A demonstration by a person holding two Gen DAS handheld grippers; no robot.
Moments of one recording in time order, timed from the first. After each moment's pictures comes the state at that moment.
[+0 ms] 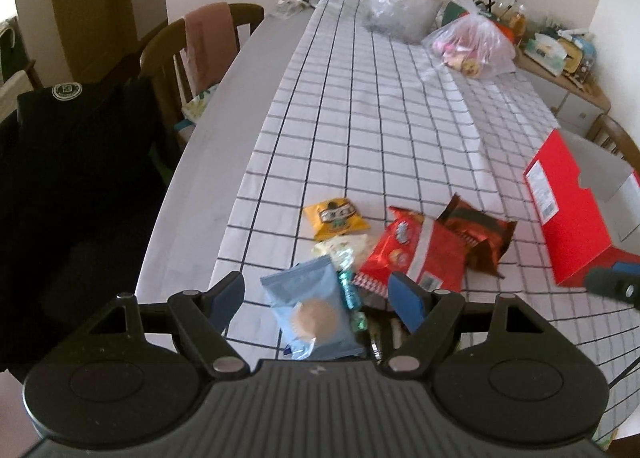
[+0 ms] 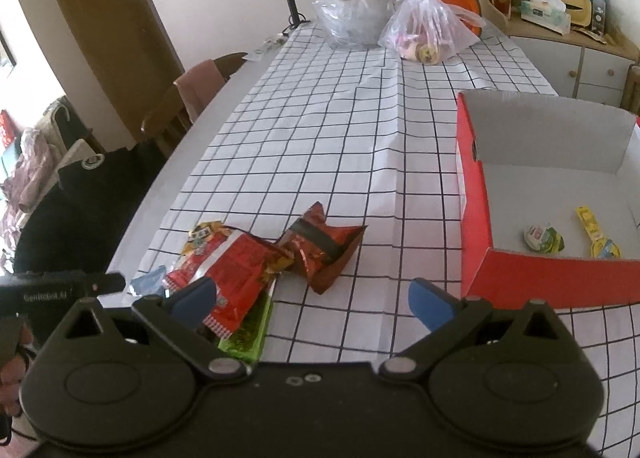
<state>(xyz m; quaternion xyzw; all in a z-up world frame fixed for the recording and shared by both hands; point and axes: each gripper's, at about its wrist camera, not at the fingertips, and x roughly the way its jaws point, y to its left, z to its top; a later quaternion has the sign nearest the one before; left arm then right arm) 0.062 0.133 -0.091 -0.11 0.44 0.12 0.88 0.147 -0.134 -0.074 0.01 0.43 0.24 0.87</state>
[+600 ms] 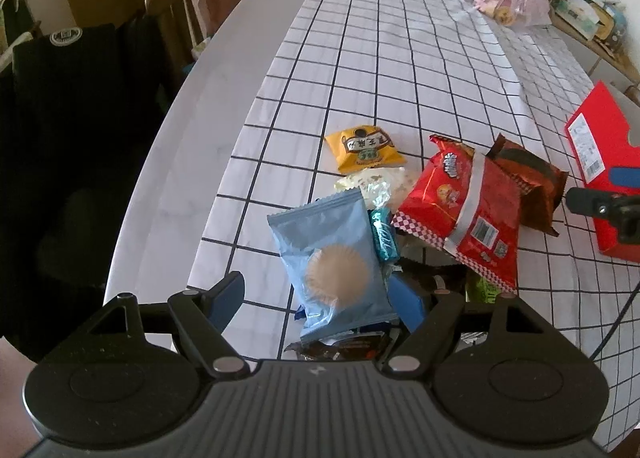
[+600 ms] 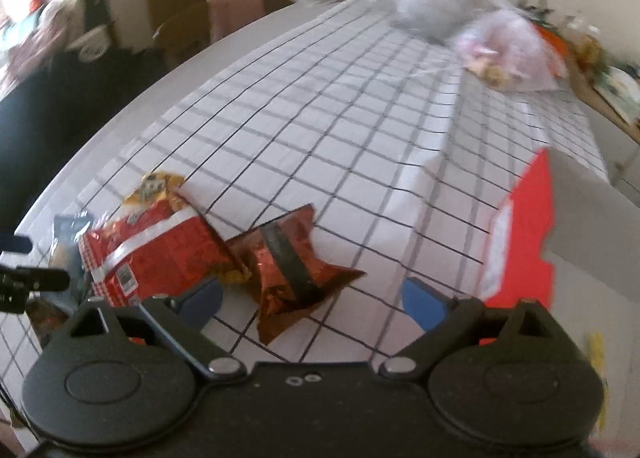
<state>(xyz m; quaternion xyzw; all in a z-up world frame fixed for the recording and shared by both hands) 0.074 0.138 -0.147 -0.13 0.51 0.14 0.84 0.213 -0.073 -0.126 -0.19 0.43 0.31 0.83</state>
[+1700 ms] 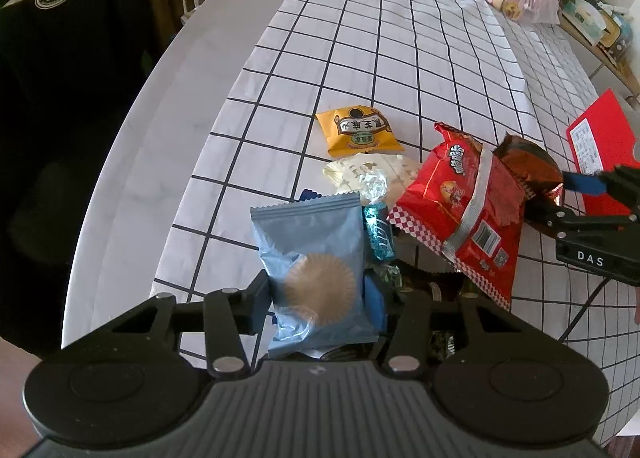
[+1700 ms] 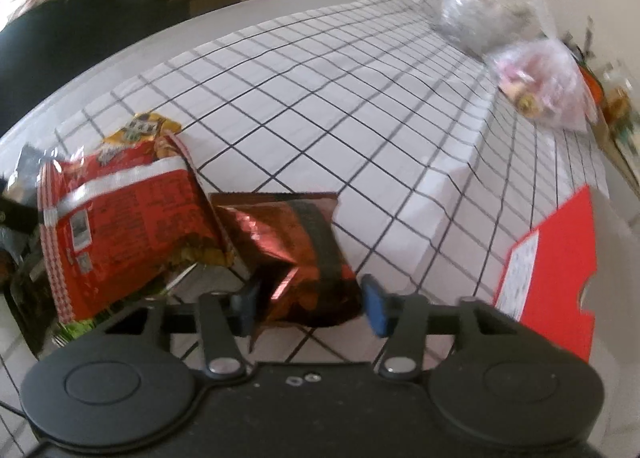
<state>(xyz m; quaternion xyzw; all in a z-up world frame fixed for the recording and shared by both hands) 0.090 0.144 -0.164 -0.17 0.53 0.12 0.82 0.214 -0.053 -0.161 -0.27 0.41 0.30 0.82</state>
